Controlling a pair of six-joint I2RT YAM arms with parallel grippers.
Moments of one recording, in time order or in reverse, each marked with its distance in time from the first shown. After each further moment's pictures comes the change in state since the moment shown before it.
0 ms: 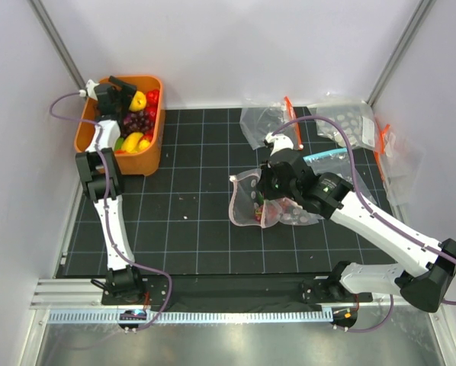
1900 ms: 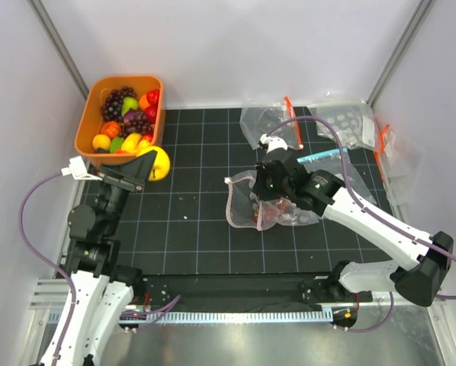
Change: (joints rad) left arm -0.355 -2.000 -1.542 0.161 0.086 -0.147; right arm 0.000 0.051 0.006 -0.006 -0.035 0.040
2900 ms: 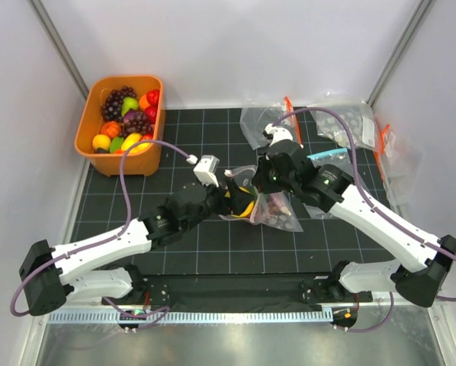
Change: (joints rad) left arm -0.847 0.597 0.176 -0.165 -0.367 0.355; right arm 0.000 0.009 0.113 -0.036 -0.005 0.026
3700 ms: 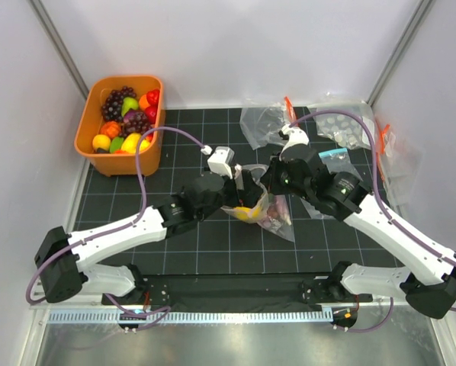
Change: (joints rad) left arm 0.003 0.177 0.161 -0.072 -0.067 0.081; right arm -0.002 -0.118 -0.031 -0.018 0.063 0.040
